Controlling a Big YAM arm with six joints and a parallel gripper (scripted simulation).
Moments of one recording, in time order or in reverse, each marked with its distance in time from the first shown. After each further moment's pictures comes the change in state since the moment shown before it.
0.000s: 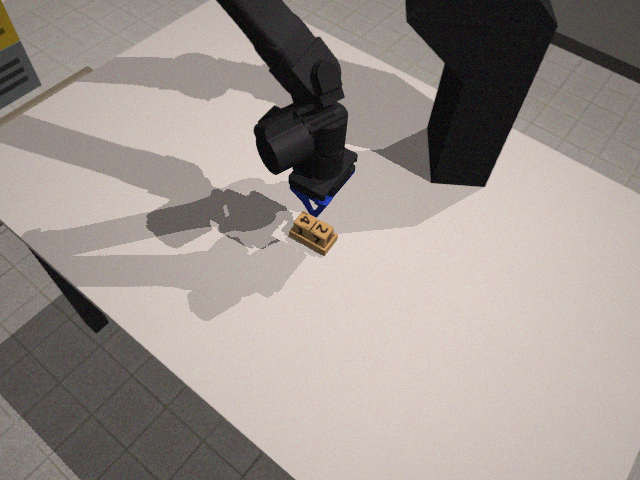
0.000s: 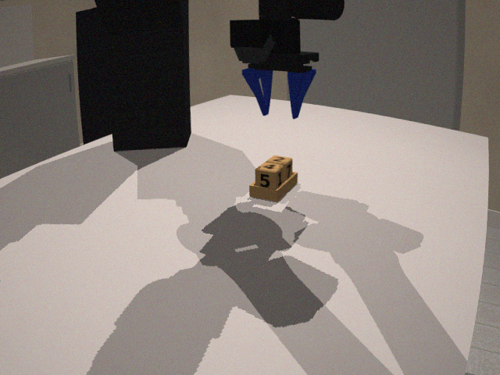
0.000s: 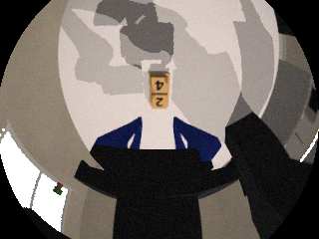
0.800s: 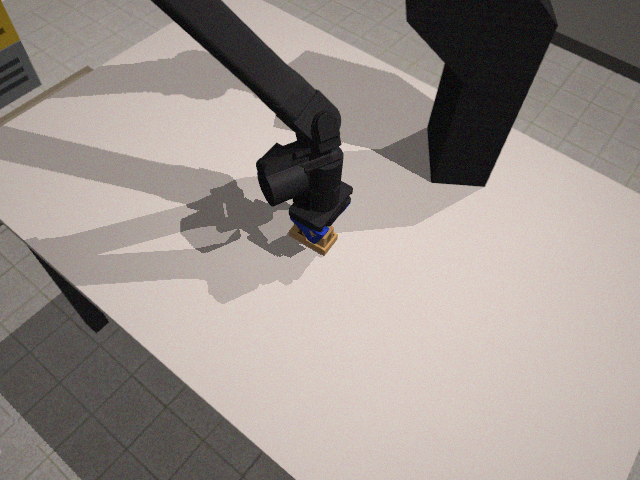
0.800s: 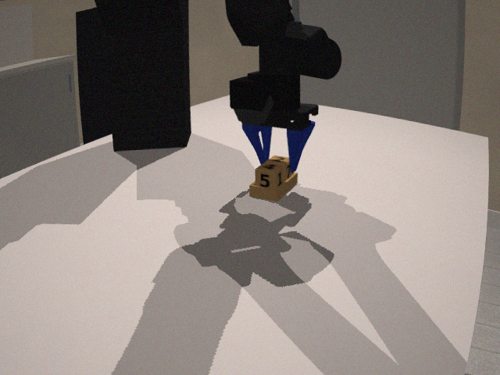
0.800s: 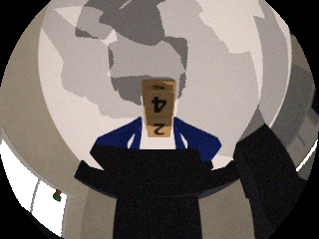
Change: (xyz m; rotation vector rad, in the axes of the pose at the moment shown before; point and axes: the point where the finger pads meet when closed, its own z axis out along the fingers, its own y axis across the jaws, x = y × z) arm -0.001 -0.002 0.082 0.005 -0.004 0.008
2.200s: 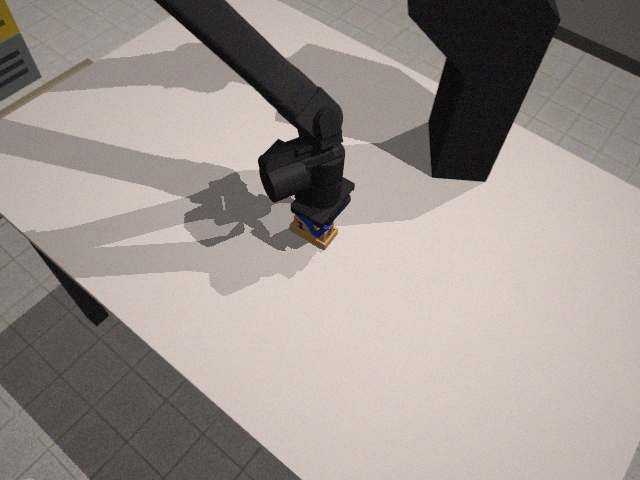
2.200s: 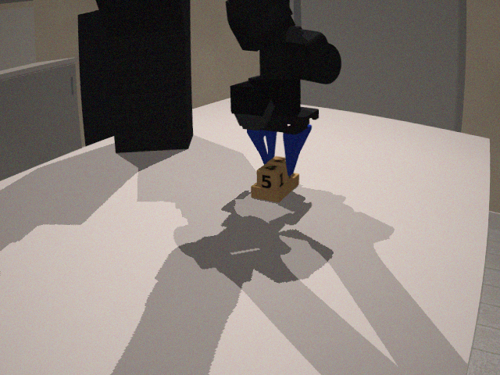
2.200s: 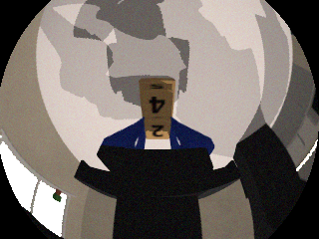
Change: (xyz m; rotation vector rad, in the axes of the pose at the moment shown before) arm 0.003 -0.002 0.005 0.001 0.007 0.001
